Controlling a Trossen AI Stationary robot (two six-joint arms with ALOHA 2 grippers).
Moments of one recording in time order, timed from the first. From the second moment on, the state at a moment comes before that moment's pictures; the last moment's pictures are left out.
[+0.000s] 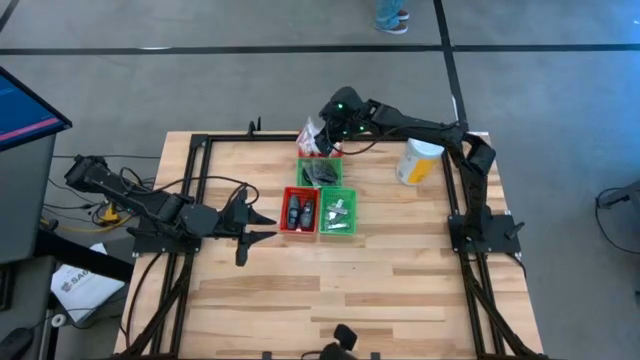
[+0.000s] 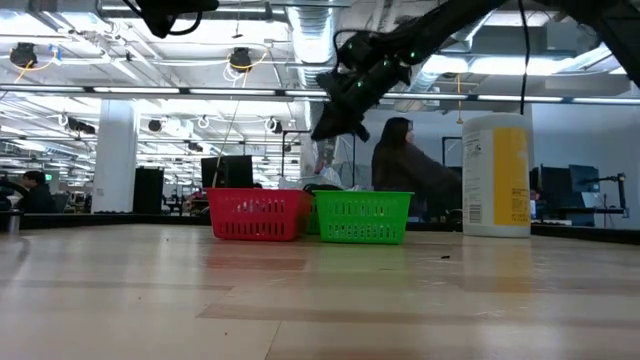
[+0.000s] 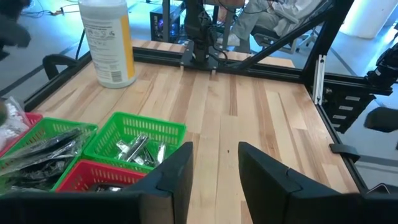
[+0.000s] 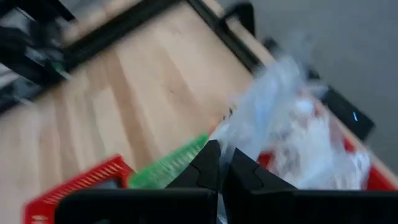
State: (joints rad) left arm -0.40 0.91 0.71 -0.16 -0.48 -0.26; right arm -0.55 1.96 1.65 -0.40 -0.26 0.14
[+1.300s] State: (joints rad) left arm -0.40 0.91 0.71 -0.16 -0.48 -0.26; right arm -0.60 2.02 1.64 -0.38 -0.28 0.18
